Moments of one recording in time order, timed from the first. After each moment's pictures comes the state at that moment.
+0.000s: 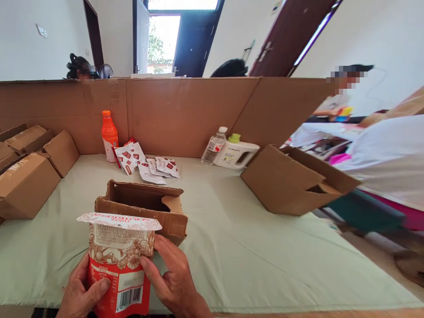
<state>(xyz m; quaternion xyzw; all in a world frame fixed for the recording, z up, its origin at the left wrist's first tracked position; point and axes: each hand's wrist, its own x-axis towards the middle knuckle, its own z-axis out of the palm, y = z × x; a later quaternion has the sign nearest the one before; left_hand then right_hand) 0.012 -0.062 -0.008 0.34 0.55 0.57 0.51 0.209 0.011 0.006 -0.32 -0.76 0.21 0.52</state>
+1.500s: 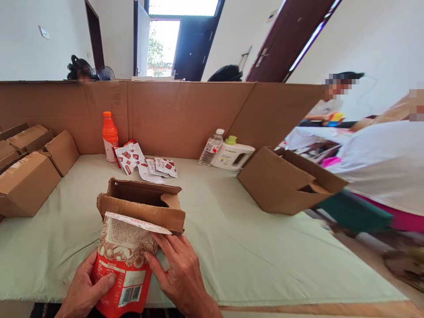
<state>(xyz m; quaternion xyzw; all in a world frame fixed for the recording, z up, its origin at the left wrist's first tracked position) 0.008 -0.062 -0.016 0.38 0.51 0.52 0.57 0.223 0.012 -0.005 -0.35 -0.82 -0.04 0.45</state>
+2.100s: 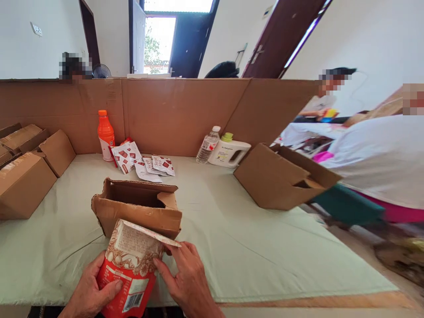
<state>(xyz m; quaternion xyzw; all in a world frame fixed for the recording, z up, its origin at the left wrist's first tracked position) 0.004 -0.052 -0.036 0.53 0.55 0.39 0.51 0.247 0.003 -0.038 -0.41 -0.80 0.01 0.44</state>
